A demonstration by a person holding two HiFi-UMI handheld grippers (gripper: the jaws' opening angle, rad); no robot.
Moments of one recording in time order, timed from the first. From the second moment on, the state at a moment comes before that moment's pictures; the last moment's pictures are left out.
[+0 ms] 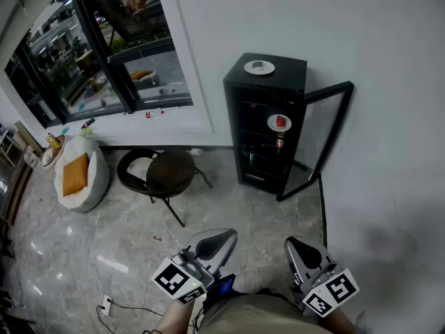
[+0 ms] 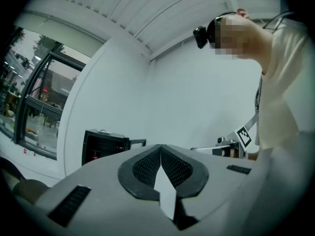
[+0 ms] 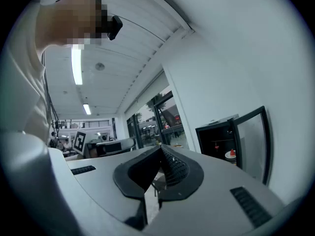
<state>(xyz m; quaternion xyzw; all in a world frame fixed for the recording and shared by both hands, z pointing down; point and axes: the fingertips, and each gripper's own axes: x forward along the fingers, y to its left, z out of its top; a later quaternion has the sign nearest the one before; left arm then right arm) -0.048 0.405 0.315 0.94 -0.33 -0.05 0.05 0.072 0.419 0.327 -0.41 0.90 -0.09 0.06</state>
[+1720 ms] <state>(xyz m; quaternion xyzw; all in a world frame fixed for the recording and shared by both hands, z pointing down) -0.032 0.326 0.315 0.97 -0.24 -0.05 0.06 0.066 0.366 0.316 -0.46 0.89 -0.01 -0.01</state>
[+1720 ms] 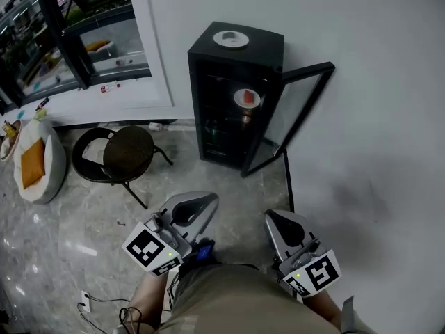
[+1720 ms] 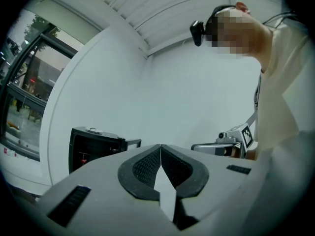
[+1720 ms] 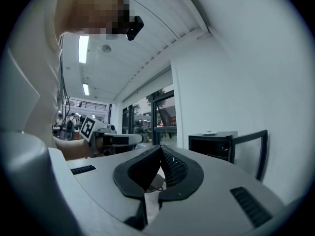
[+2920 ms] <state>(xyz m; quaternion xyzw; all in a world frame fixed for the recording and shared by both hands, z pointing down) -0.199 0.233 0.336 0.93 -0.36 -0.06 0.07 -0.104 0.235 0.333 -0.32 0.94 -0.06 -0.02</state>
